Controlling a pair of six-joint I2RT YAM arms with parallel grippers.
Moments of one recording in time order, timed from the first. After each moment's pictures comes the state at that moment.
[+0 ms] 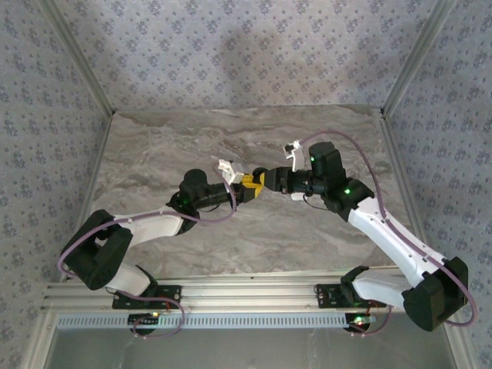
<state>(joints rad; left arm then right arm) -0.70 1.46 0.63 0.79 0.57 -0.18 0.54 1.14 0.97 -0.31 -0.54 0.55</state>
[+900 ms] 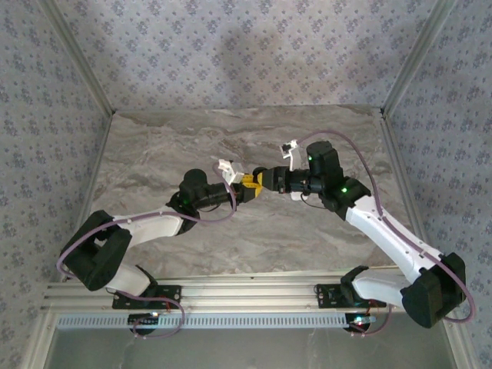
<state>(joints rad) -0.71 1.45 0.63 0.79 0.57 -0.18 0.55 1.16 0.97 -0.27 -0.57 0.56</state>
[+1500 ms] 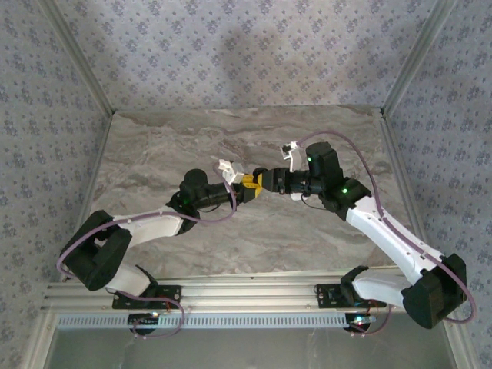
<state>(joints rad) -0.71 1.45 0.63 0.78 0.56 -0.18 0.55 1.15 0.97 -0.31 -0.54 0.56</state>
